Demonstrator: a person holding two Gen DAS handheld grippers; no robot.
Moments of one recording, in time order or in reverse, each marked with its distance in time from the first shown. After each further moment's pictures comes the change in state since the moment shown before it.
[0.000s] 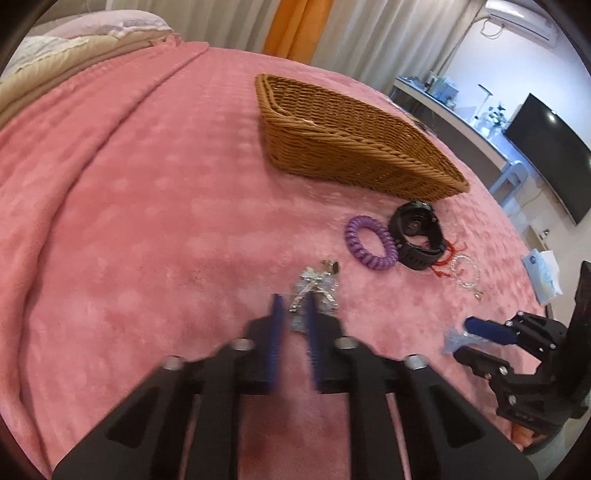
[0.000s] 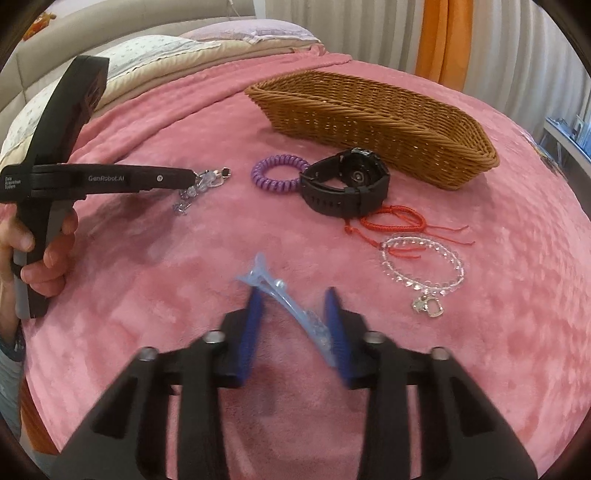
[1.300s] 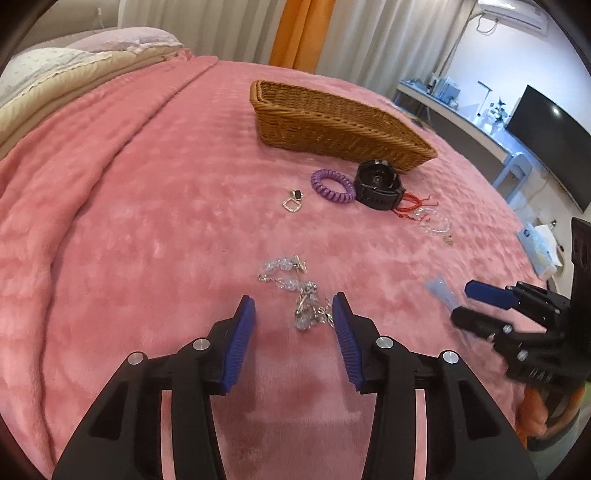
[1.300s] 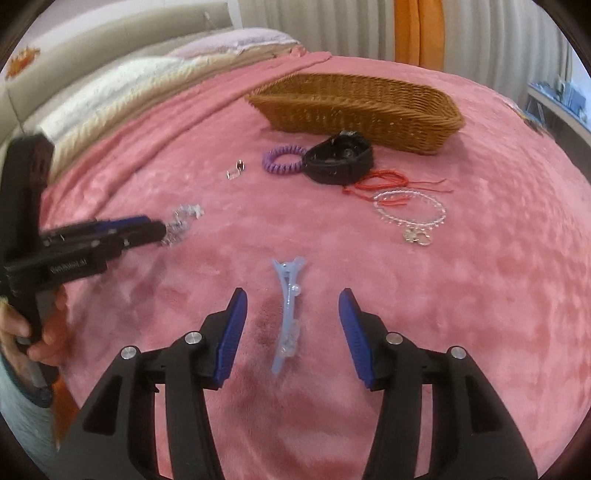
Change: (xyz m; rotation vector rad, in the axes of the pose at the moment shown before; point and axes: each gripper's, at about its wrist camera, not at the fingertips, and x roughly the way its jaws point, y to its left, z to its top) left arm -0.051 -0.039 -0.070 0.013 -0.038 0.097; right arm -0.034 0.007 -0.029 0.126 0.006 0.011
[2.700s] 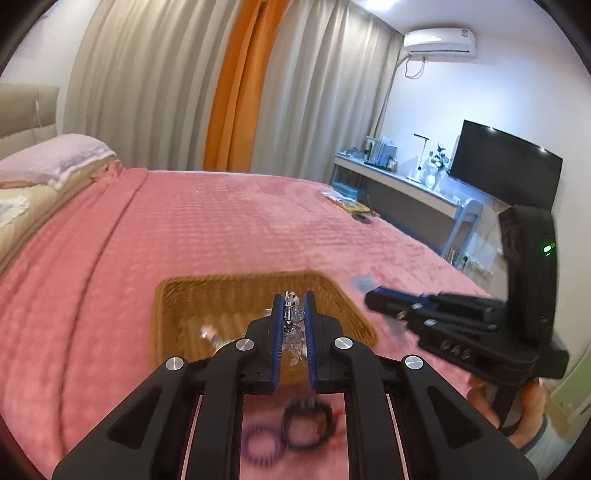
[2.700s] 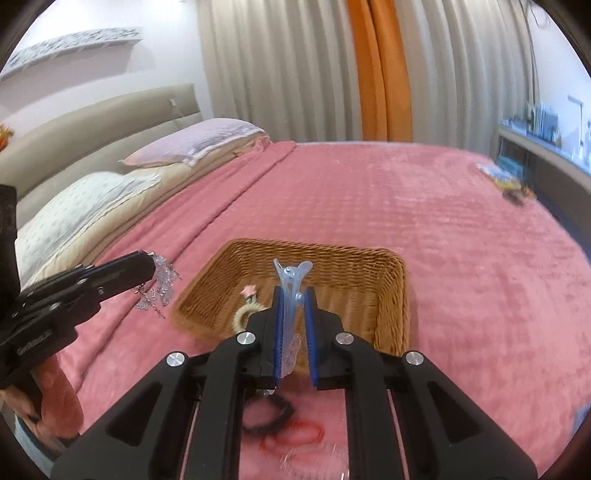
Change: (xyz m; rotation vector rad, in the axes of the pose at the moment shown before) left arm 0.006 -0.083 0.202 0.173 -0.341 -0.190; right arm -0.014 -0.104 0.206 0.118 -0.297 -0.019
